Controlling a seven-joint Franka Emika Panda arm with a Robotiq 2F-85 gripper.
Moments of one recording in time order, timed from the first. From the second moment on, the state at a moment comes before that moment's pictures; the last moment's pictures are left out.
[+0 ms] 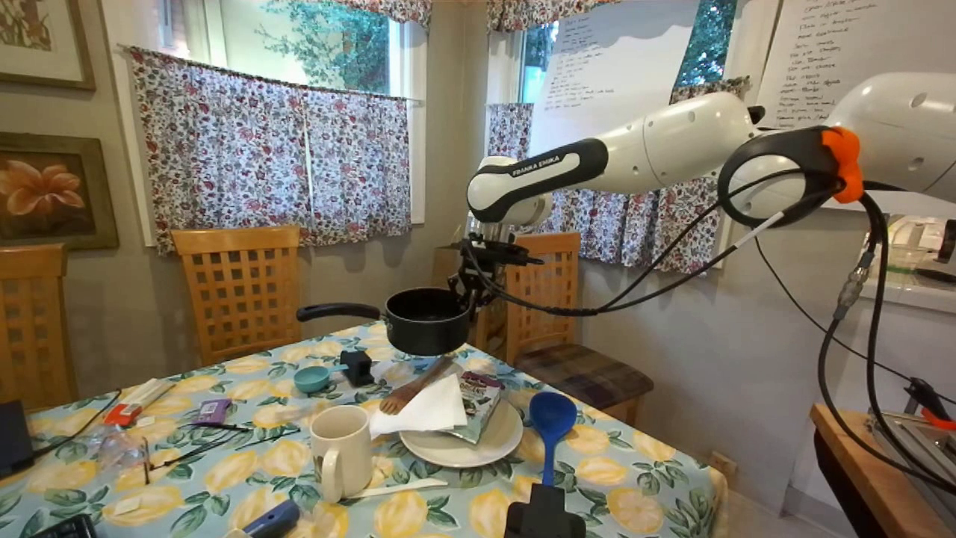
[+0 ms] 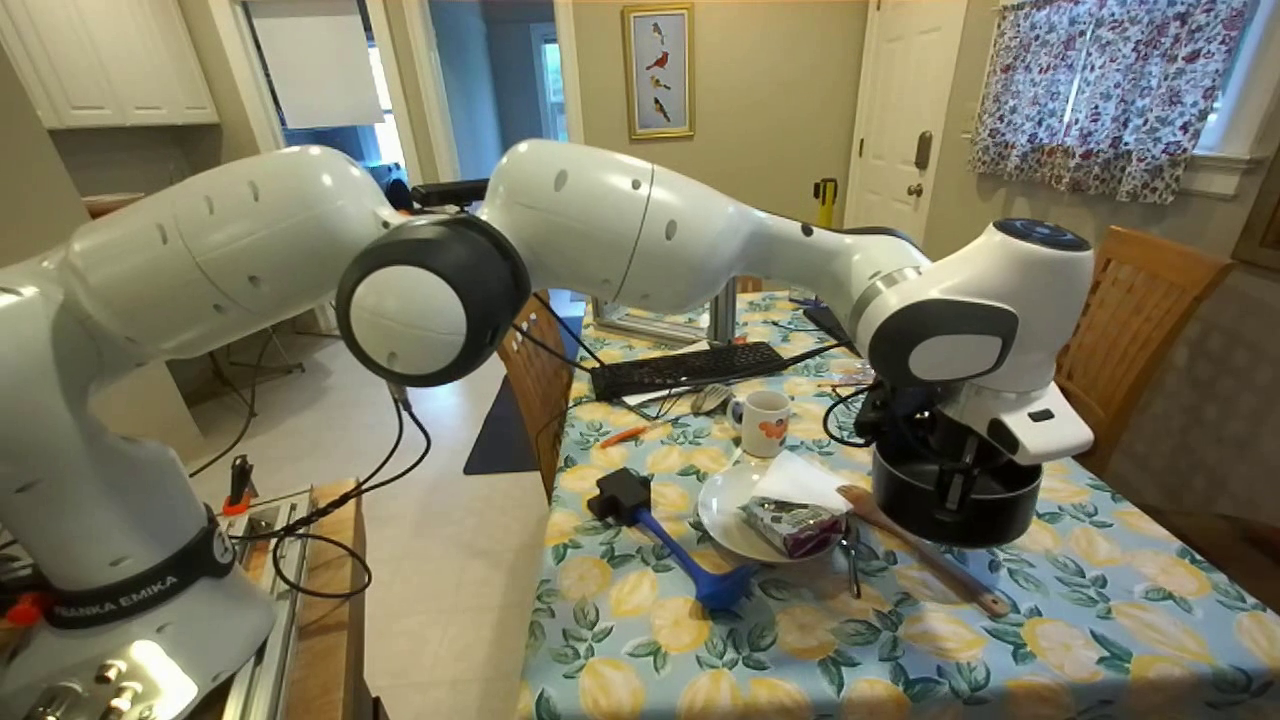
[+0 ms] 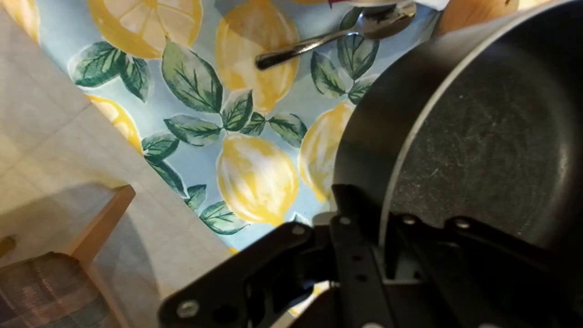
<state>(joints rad) -0.28 1.25 -0.13 -0.68 0.27 2.00 0.59</state>
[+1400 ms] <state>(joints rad) -0.04 1.39 -0.14 -0.55 0.16 2.23 0.48</state>
